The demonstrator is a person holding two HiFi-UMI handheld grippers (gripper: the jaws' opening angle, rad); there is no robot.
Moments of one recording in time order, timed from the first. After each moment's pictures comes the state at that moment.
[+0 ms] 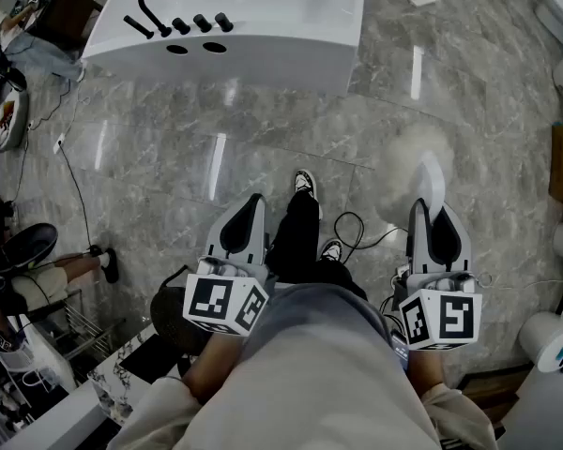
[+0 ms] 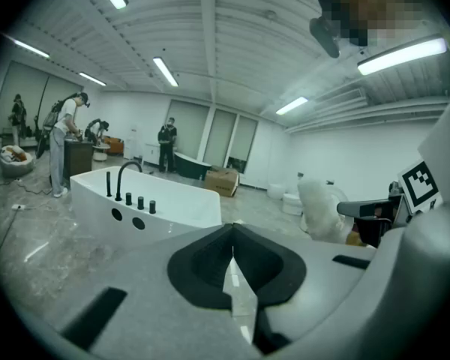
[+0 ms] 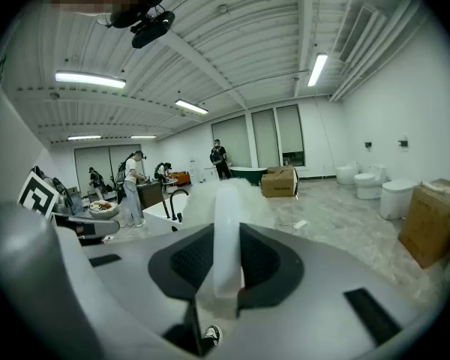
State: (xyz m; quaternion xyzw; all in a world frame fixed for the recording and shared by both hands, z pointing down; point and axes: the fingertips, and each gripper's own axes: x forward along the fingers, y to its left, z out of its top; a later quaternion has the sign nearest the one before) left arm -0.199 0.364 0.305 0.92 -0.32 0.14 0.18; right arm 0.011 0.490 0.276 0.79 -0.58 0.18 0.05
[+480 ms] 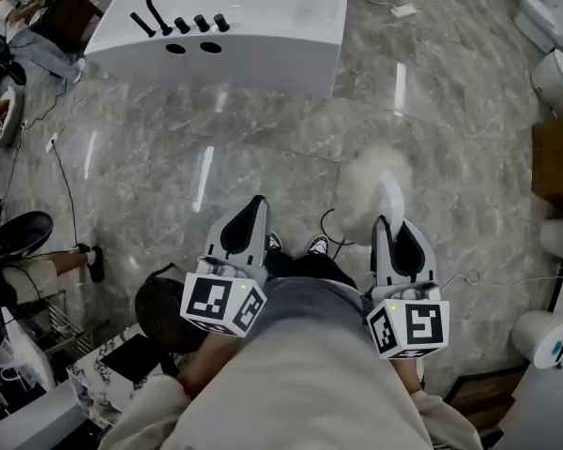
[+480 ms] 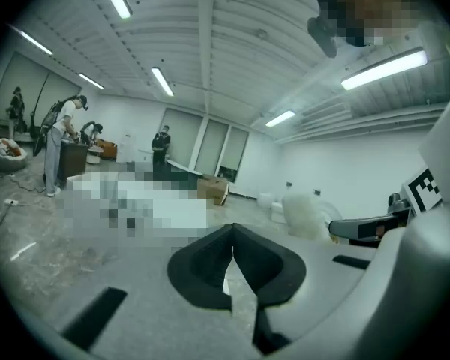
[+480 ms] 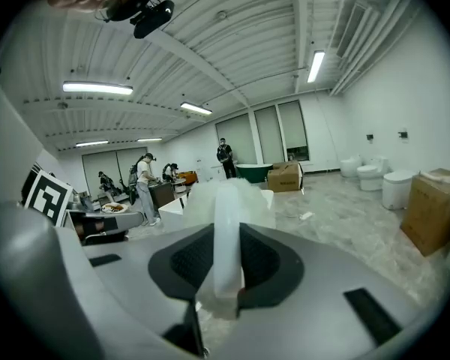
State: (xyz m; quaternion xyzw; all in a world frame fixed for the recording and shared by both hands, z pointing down) left arm -0.237 0.475 0.264 0.93 -0.30 0.11 0.17; right arm -0.085 0.594 0.259 0.77 -0.60 0.21 0.04
